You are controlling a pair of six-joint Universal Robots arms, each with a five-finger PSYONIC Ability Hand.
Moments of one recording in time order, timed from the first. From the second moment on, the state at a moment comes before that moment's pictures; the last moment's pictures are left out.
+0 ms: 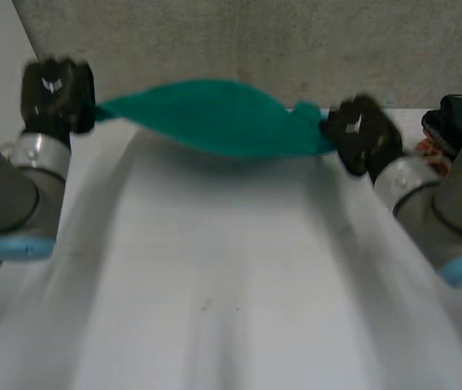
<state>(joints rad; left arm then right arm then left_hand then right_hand) 4.46 -1.96 -1.55 3.83 -1.55 3.41 1.91 -1.17 1.45 -0.33 1.31 2.38 1.14 1.20 1.19 1.20 0.97 0.99 1.18 1.18 1.19 1.00</state>
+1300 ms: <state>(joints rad) 4.47 -1.94 -1.71 3.79 -1.55 3.41 1.77 -0.90 1.44 -0.07 1.21 2.92 1.14 1.20 1.19 1.20 0.97 0.47 0.56 0.56 0.56 0.38</state>
